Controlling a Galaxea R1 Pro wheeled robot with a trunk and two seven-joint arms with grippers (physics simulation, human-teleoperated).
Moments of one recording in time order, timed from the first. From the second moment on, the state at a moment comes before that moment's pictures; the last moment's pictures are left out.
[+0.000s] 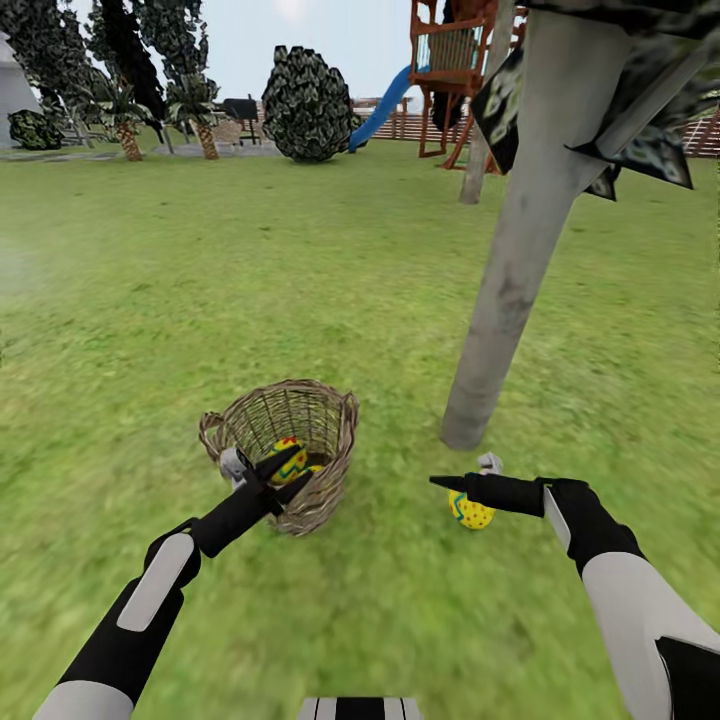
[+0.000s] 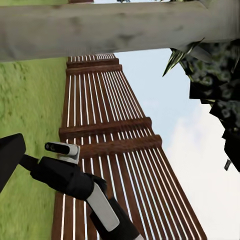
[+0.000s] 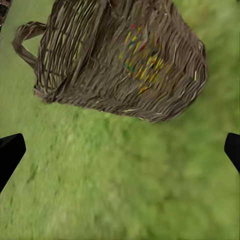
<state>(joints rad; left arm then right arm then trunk) -0.46 0.08 -0.05 -1.14 1.25 0.79 -0.67 -0.85 -0.14 -0.26 -0.59 0.10 0.61 1.13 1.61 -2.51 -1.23</state>
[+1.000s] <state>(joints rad) -0.46 0.14 0.03 -1.15 1.26 0.81 -0.79 -0.84 -0.06 -0.27 -0.74 0.10 0.70 0.99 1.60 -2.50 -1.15</state>
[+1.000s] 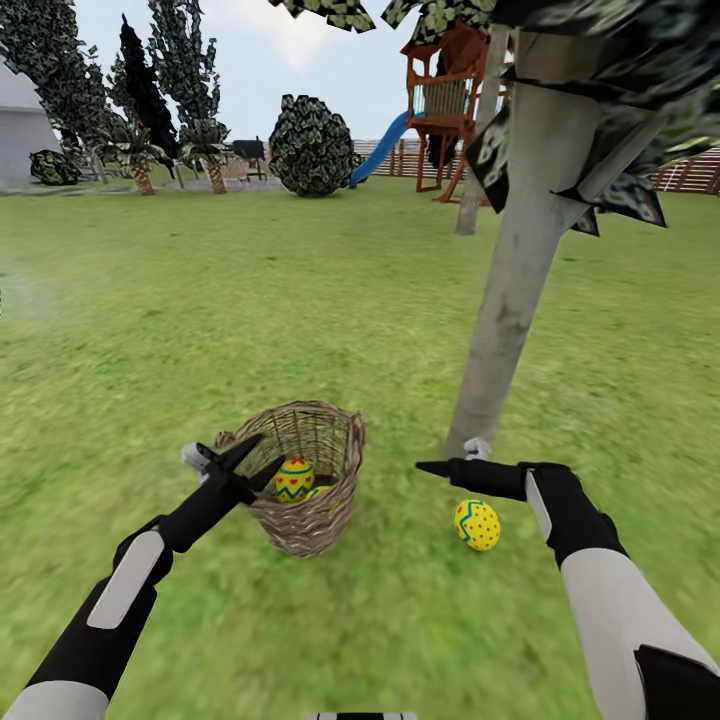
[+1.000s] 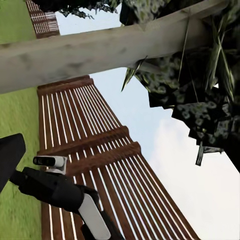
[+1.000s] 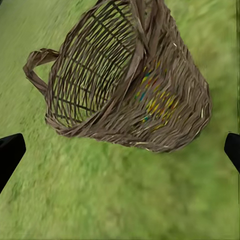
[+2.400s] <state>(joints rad) -0.46 0.14 0.03 -1.14 1.26 0.80 -0.79 -0.83 -0.05 -0.27 -0.75 0.10 0.70 0.97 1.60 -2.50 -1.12</state>
